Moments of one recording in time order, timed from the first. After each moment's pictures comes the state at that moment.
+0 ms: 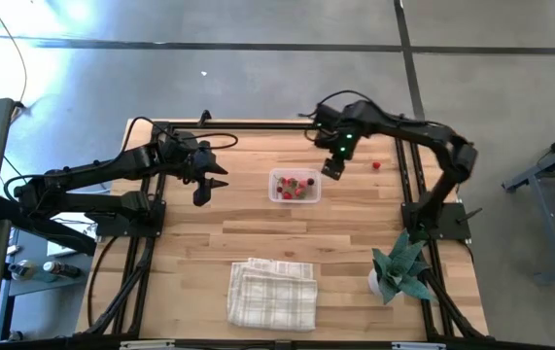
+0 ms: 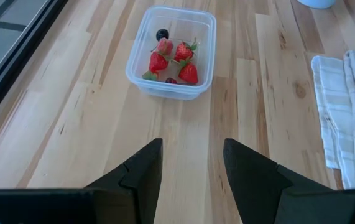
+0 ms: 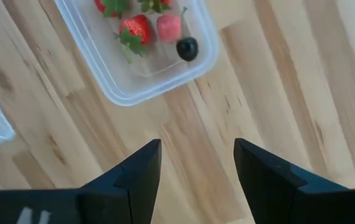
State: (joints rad) left arm 0.56 0.92 0.67 -0.47 0.27 0.18; right arm -0.49 1.70 1.51 -1.27 -0.16 -0.03
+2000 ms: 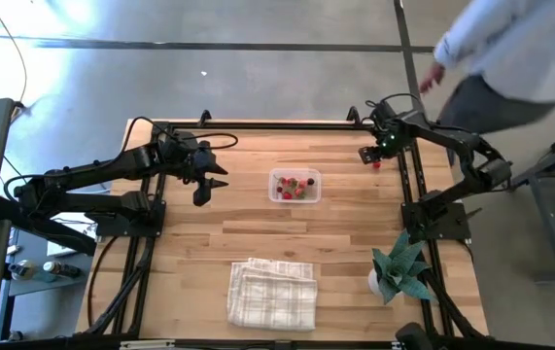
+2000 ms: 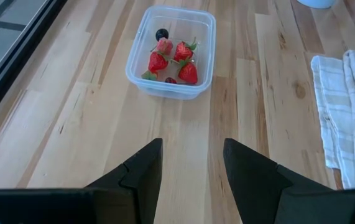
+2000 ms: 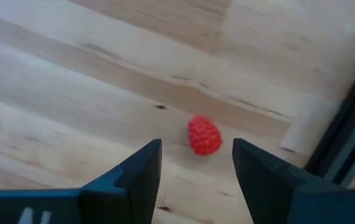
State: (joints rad) left arm 0.56 0.92 0.67 -0.47 0.27 0.18; right arm -1.04 1.45 0.85 -0.84 -0.04 0.18
